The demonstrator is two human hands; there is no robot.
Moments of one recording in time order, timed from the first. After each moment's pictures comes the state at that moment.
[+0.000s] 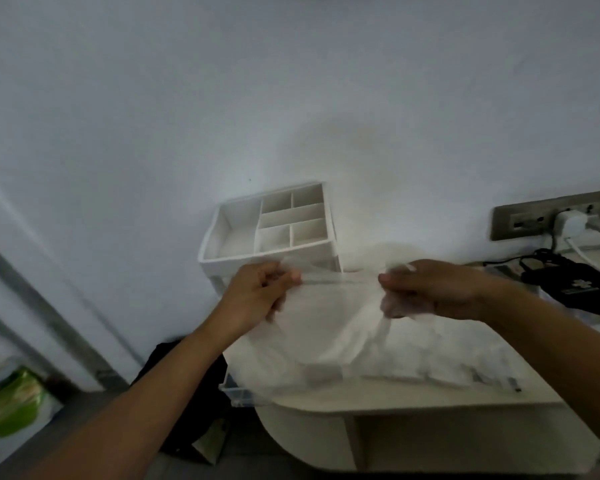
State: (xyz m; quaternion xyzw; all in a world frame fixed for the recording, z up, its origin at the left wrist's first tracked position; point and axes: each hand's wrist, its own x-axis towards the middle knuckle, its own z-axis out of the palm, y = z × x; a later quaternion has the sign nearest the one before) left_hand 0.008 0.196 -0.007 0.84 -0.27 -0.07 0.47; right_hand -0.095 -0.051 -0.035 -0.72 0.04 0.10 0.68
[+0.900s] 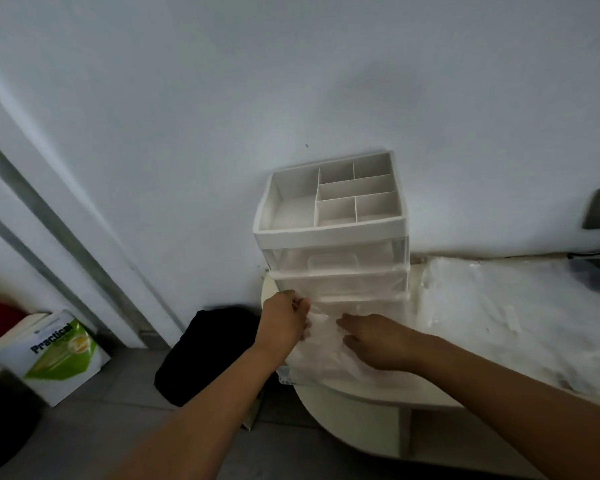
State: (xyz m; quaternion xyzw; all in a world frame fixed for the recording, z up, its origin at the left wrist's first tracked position) left_hand 0.051 0.245 -0.107 0.90 -0.12 -0.05 0.42; right_hand -0.027 0.094 -0.106 -0.97 -0.08 0.11 0.19
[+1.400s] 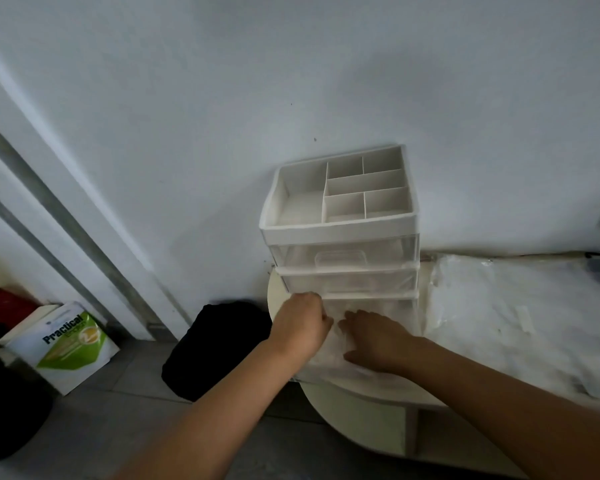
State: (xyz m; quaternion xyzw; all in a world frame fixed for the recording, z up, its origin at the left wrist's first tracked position) left_hand 0.033 0.235 -0.092 0.97 -0.23 0.01 0.11; right_hand -0.011 0.104 -0.129 -0.98 -0.06 0.11 0.14
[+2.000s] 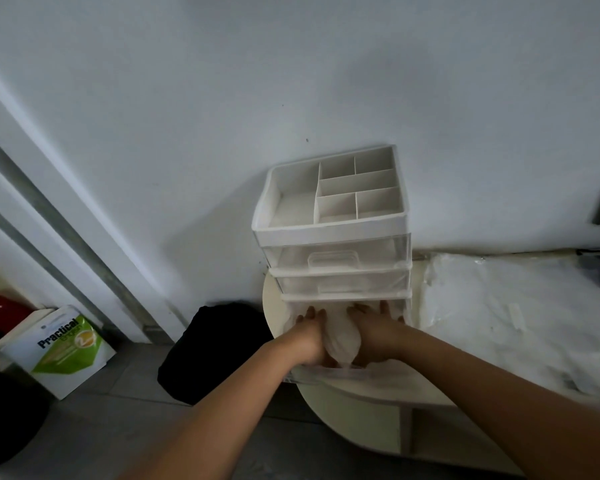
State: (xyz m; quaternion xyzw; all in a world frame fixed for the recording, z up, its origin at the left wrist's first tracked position) left_hand 0.052 0.228 -0.127 0.93 -0.24 -0.26 0.06; right_hand -0.009 0.095 -0.118 -0.97 0.00 0.20 0.12
